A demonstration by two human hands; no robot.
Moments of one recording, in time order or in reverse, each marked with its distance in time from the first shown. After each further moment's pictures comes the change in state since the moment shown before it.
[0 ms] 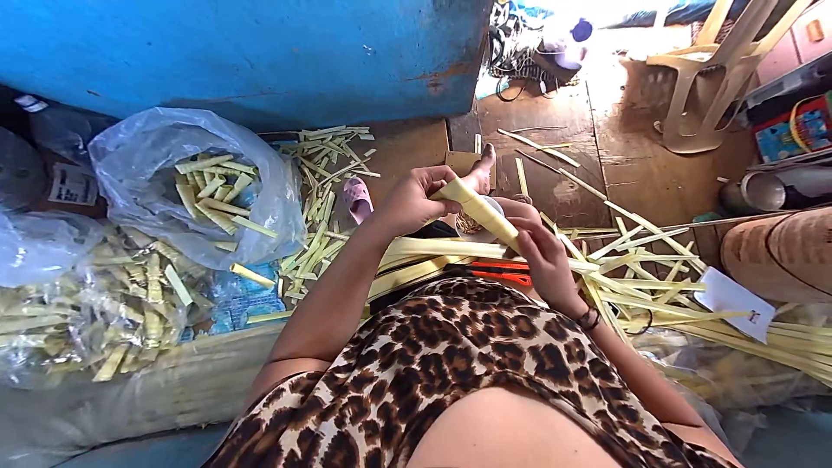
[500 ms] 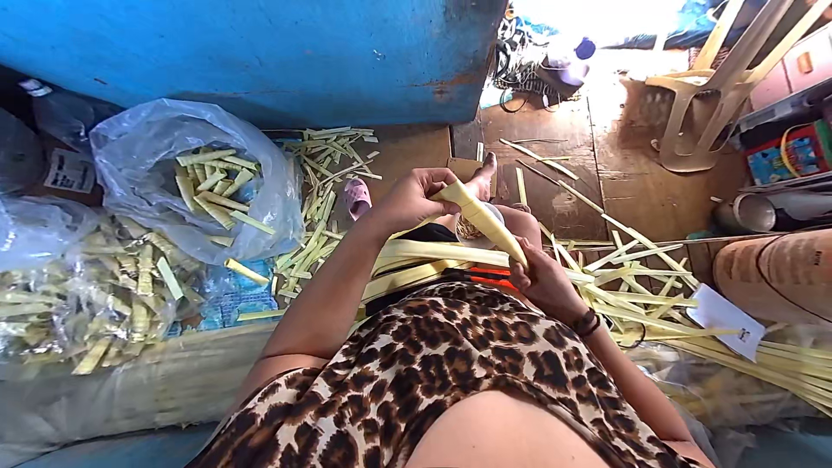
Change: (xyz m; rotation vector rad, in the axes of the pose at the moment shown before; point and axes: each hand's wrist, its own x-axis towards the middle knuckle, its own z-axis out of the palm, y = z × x) left_hand 0.000 0.001 -0.010 -0.007 -0.023 -0.030; right_hand -0.001 -0.003 0.000 0.619 -0.034 0.473
